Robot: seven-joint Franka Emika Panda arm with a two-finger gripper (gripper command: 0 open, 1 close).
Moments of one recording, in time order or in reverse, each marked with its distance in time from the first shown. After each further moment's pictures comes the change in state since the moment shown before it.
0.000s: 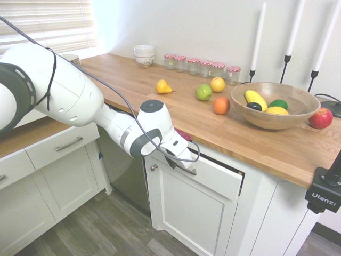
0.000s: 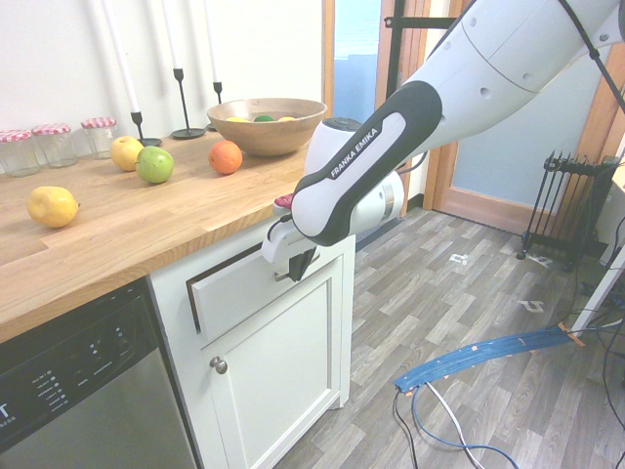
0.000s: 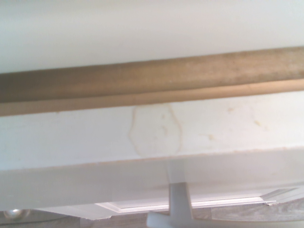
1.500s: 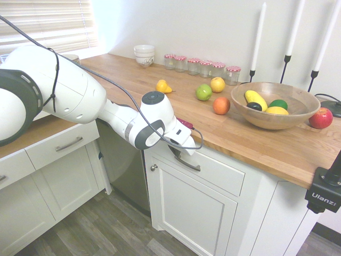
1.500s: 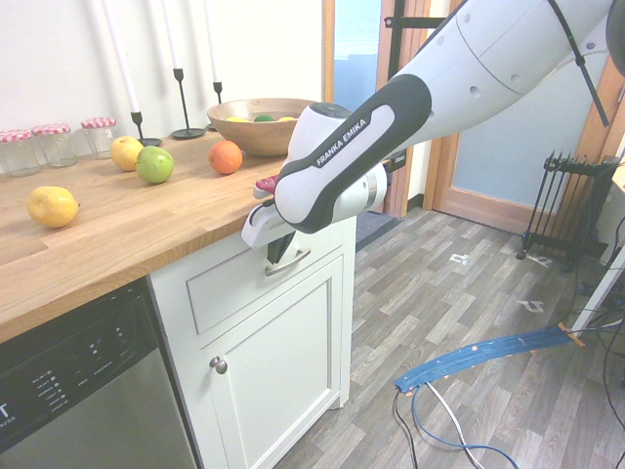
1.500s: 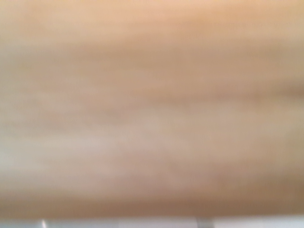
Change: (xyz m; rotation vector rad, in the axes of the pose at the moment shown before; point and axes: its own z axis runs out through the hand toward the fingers) arm 0.014 -0.031 -0.008 0.054 0.029 -0.050
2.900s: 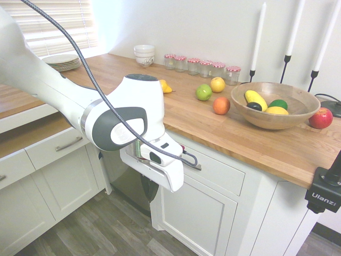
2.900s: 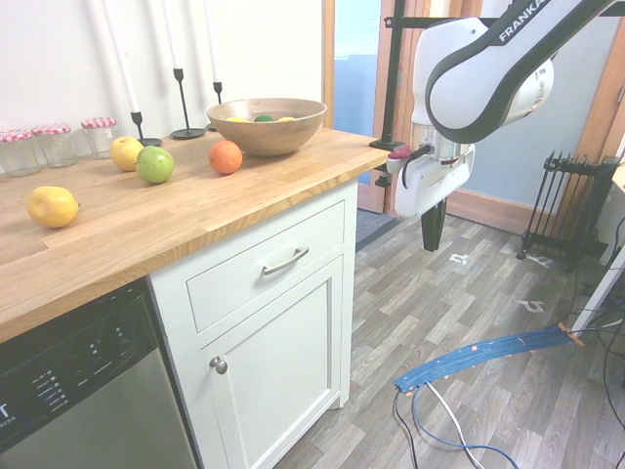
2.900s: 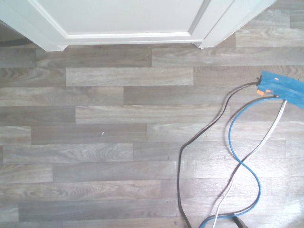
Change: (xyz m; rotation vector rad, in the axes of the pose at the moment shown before) arm -0.027 0.181 -0.178 -0.372 -0.253 -0.003
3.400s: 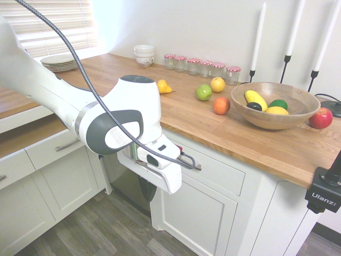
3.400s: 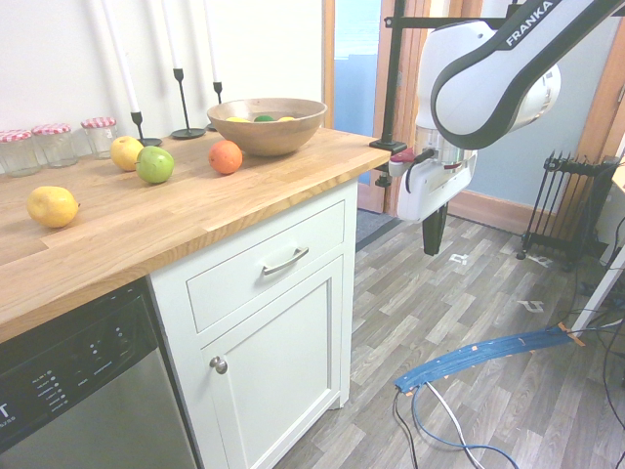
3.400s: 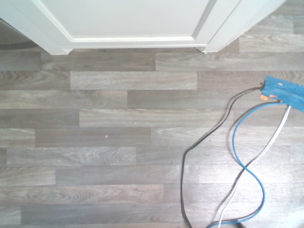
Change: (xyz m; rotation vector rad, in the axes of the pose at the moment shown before) arm -0.009 -0.002 0.006 0.022 0.011 -0.014
